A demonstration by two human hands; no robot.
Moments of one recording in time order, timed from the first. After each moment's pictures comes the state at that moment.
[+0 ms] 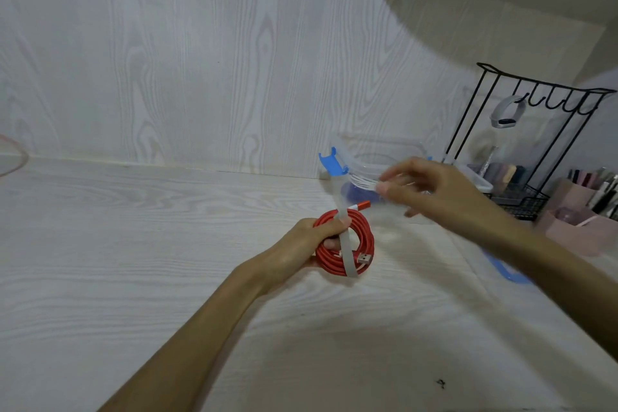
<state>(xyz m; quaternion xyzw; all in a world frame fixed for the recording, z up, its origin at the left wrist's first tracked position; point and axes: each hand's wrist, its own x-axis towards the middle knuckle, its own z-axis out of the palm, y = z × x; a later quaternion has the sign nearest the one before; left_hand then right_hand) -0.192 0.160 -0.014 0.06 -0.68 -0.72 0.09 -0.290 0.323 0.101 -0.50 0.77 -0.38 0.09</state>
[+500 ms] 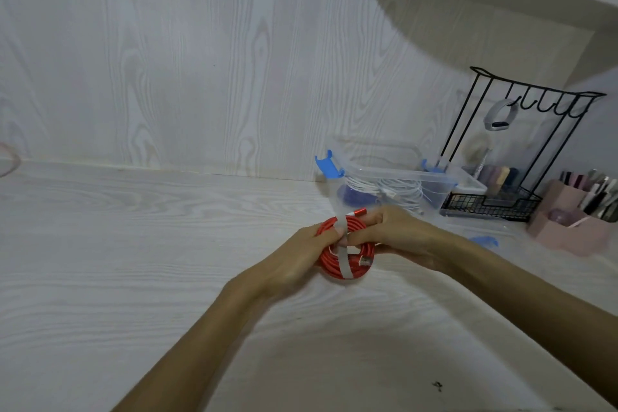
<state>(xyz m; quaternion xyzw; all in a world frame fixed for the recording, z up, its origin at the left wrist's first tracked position) -0.194 0.165 -0.020 0.07 -0.73 -0.66 0.13 -0.307 0.285 0.049 -0.39 0.78 -0.37 0.33</state>
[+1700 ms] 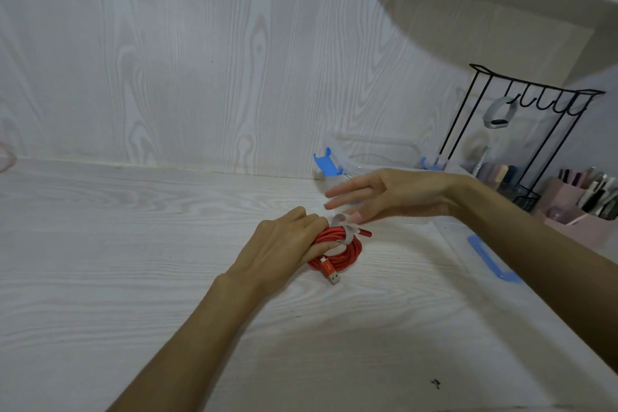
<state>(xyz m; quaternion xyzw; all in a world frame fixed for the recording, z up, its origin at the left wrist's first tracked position) -0.173 0.152 -0.015 0.06 -0.95 -0.02 0.31 -0.340 0.270 0.101 -0.48 0.73 -0.22 0.43</state>
